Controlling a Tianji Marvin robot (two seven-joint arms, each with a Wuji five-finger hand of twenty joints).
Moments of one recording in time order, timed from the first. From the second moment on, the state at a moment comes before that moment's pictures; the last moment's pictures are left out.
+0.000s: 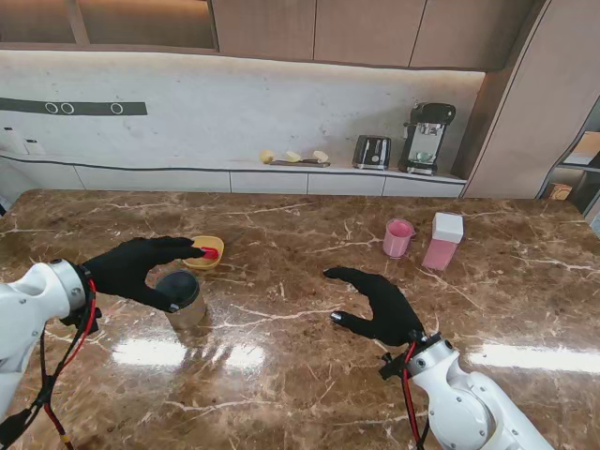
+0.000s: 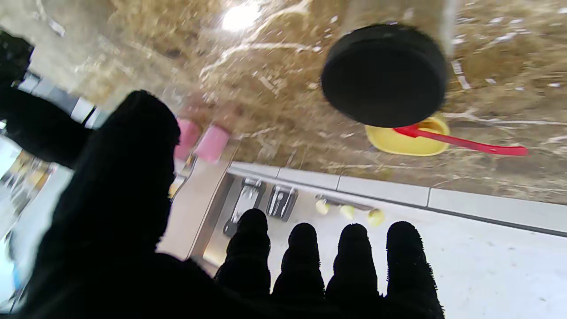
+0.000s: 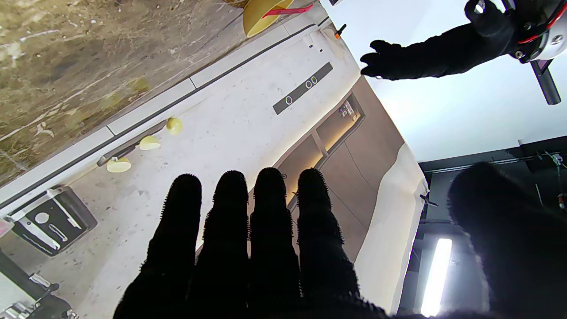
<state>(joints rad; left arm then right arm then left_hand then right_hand) 1.63 -0.98 -1.64 -1.84 0.58 -0.35 -0.69 -1.75 -1.14 1.27 -1.59 -0.62 -0.51 -0.28 0.67 -0.49 0.29 0.00 0.28 -0.04 0.05 0.18 0.21 0.01 0.11 0.18 0.16 0.06 0.07 0.31 -0.03 0.07 0.50 0.28 0.08 -0.35 0.74 0.01 0.47 0.00 0.23 0.46 0.61 0.00 0.12 0.21 0.55 -0.04 0.11 0.21 0.27 -0.02 0.61 0.24</state>
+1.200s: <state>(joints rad) 1.28 -0.91 -1.29 -1.56 0.83 -0.42 -0.89 -1.75 -1.15 1.27 -1.57 -0.61 -0.51 -0.34 0.67 -0.54 0.36 -0.03 0.17 -0.11 0.02 0.32 0.15 0.01 0.04 0.29 0.15 0.11 0.15 0.48 0.05 0.16 0.66 0.46 0.08 -0.35 0.75 0.01 0.51 -0.01 0.23 0.47 0.64 0.00 0.12 0.23 0.59 -0.02 0.13 0.23 0.28 0.03 0.63 0.27</state>
